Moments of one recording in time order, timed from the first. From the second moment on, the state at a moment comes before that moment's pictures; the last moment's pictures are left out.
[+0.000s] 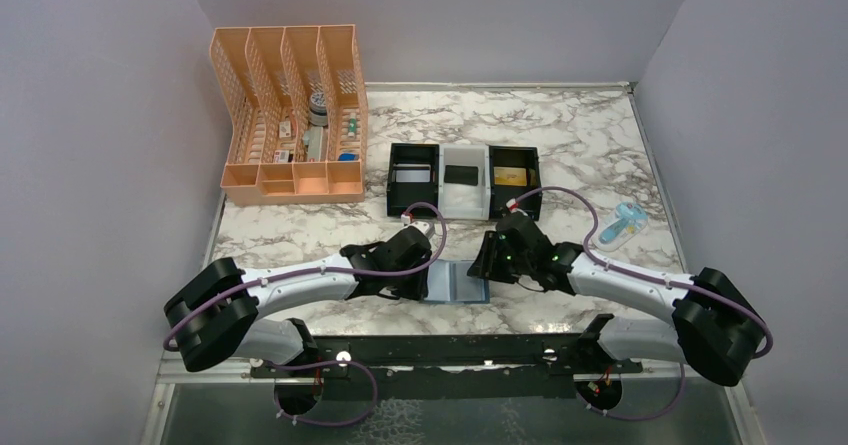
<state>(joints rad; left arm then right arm) -1.00 1.30 0.62 -0.31 -0.01 -0.71 0.79 1.21 0.51 -0.18 -0.02 0.89</state>
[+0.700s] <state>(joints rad) -1.01 1.32 0.62 -0.31 -0.01 -0.71 0.79 1.23 0.51 -0.12 -0.05 0.89</state>
